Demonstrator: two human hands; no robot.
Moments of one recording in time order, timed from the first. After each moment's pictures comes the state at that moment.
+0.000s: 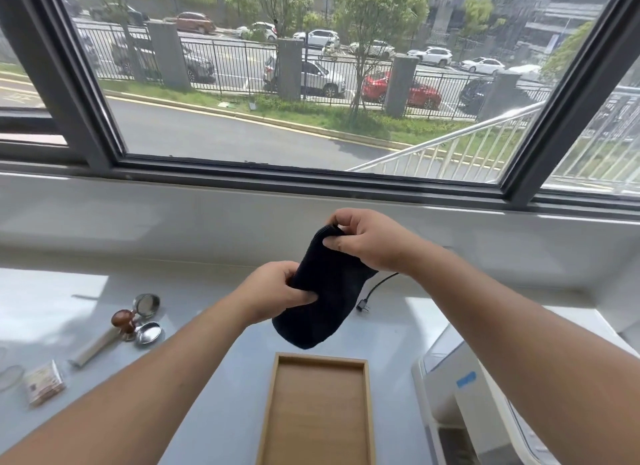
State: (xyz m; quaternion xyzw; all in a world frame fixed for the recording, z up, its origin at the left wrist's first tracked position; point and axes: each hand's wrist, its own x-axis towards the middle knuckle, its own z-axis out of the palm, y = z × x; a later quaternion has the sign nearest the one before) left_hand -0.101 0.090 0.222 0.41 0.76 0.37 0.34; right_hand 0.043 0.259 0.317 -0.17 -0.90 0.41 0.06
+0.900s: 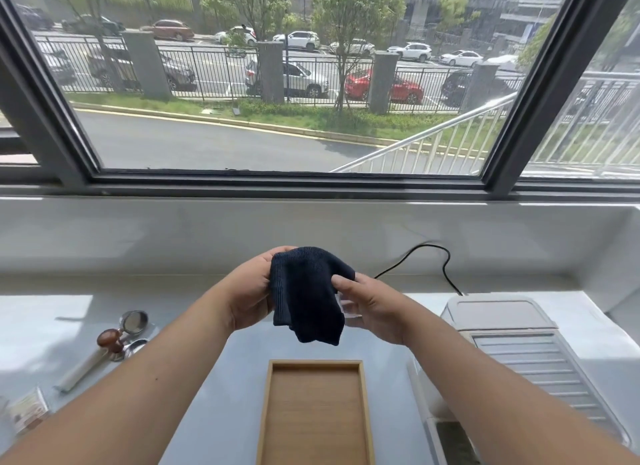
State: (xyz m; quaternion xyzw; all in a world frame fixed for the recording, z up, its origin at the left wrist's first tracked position) left_hand -0.087 0.100 0.256 0.28 0.53 0.59 0.54; right_hand 0.090 0.251 0.216 -0.26 -0.62 0.74 0.00
